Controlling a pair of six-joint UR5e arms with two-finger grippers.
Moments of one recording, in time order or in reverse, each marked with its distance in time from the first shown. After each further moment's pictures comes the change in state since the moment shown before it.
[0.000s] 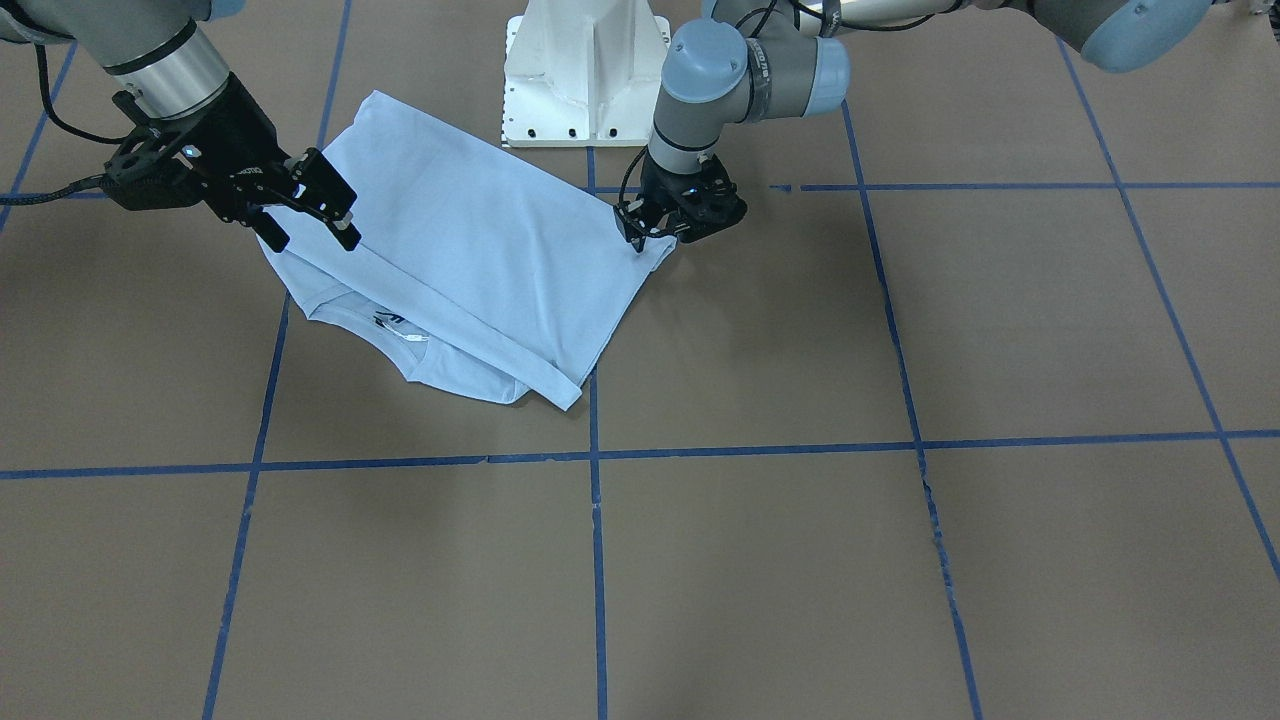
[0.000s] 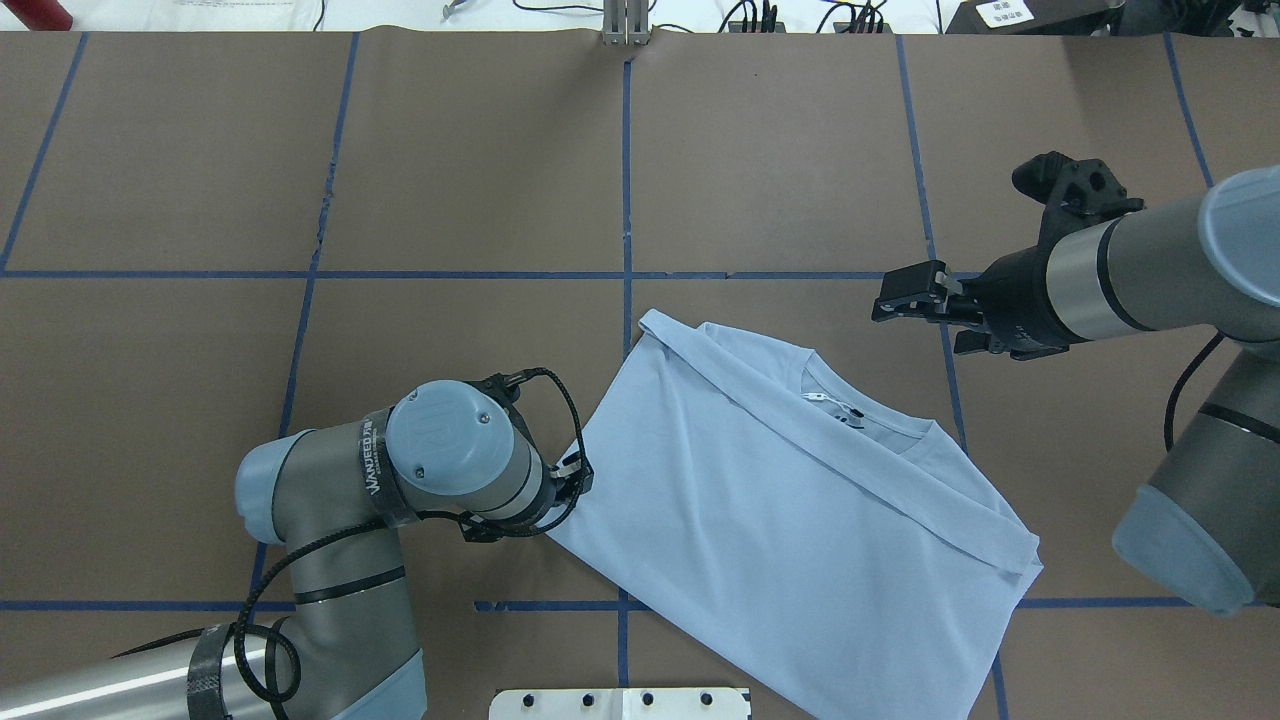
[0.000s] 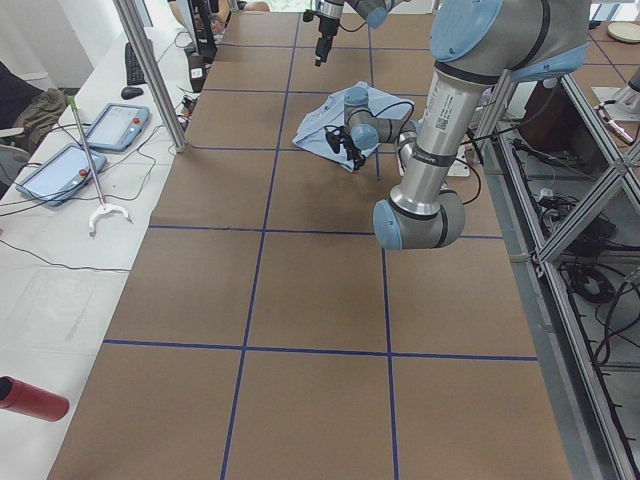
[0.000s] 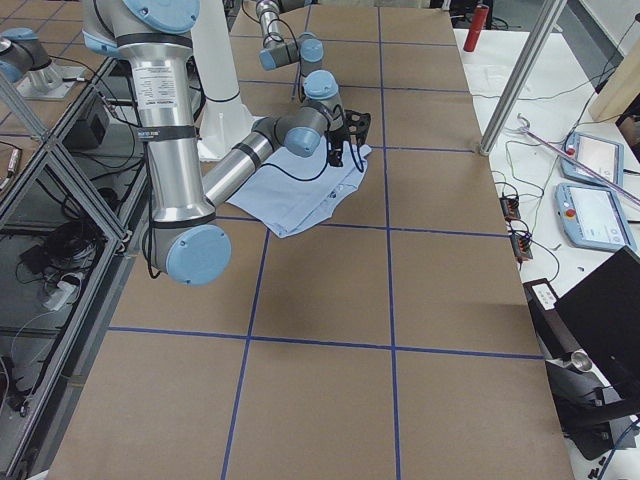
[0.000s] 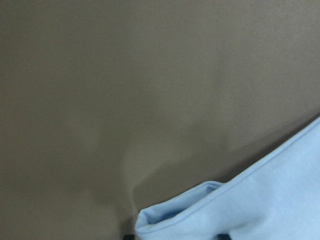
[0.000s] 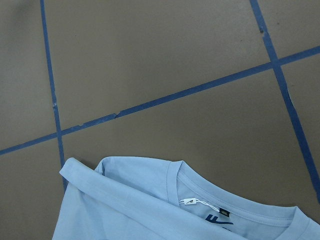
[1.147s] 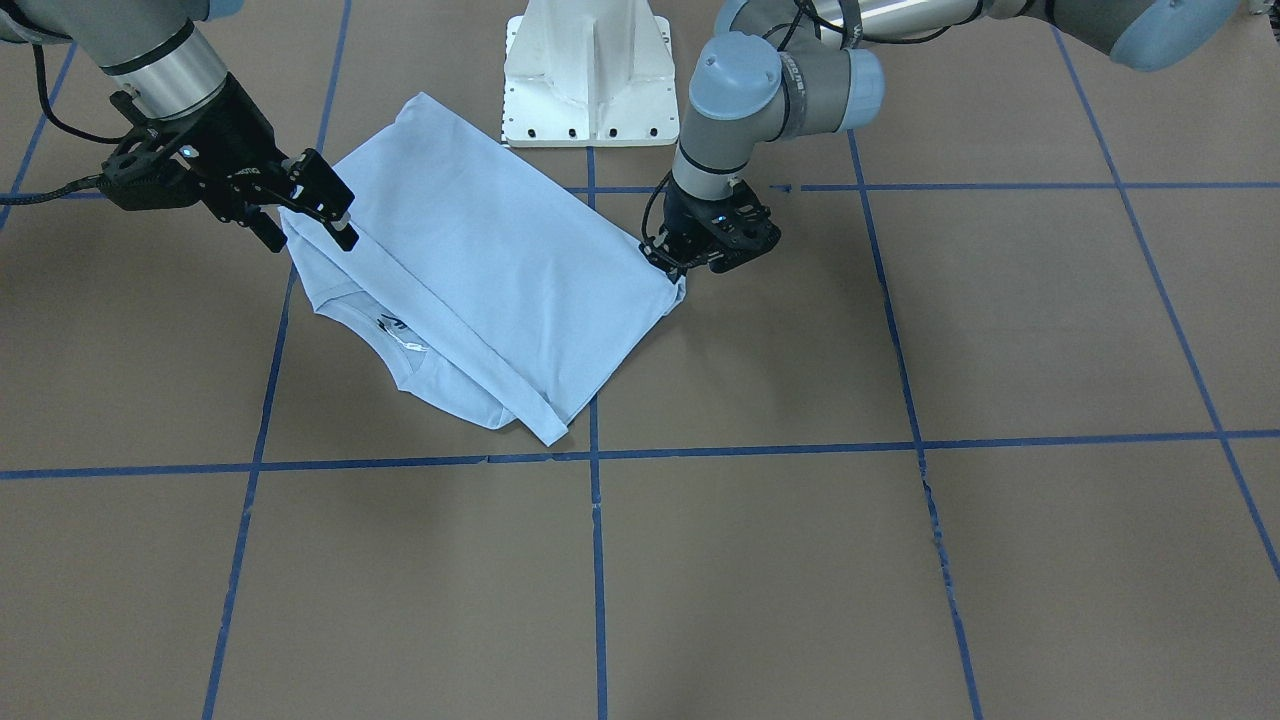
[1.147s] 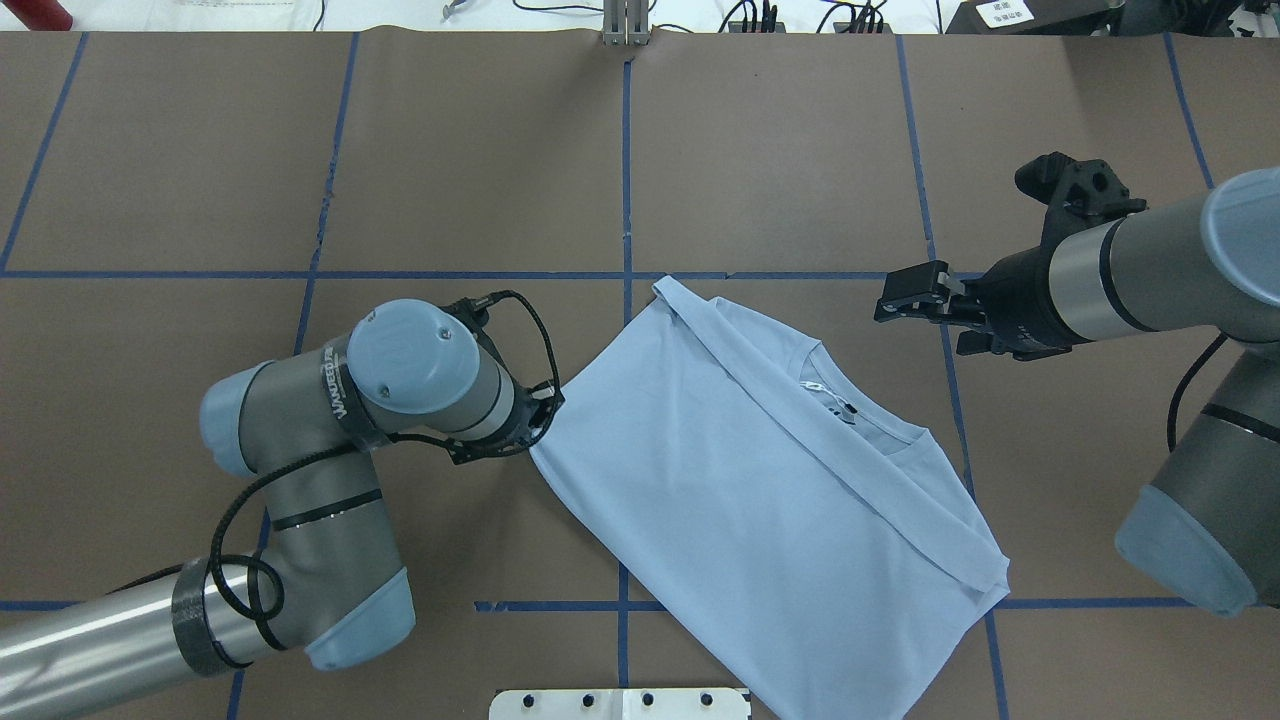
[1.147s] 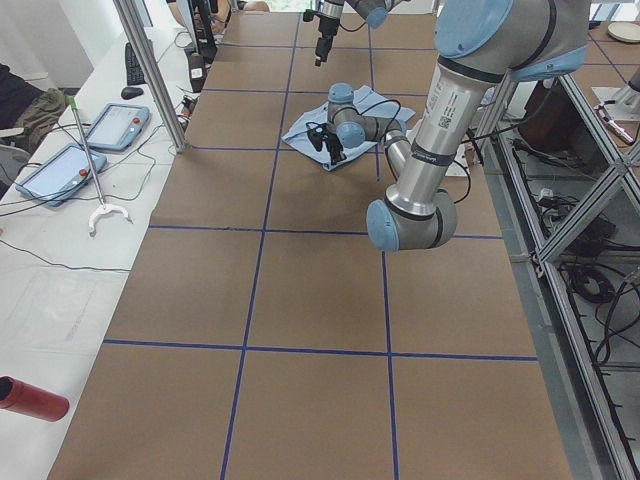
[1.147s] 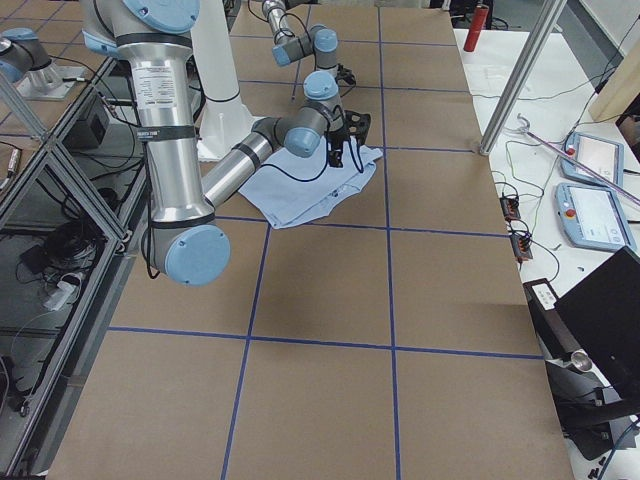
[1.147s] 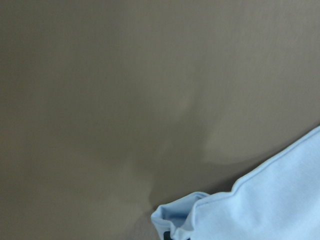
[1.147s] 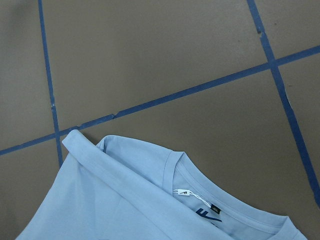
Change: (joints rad) left arm -0.128 -0.006 0.019 -0.004 0.023 0.033; right arm 0.001 -0.004 0.001 0.000 0.000 0.000
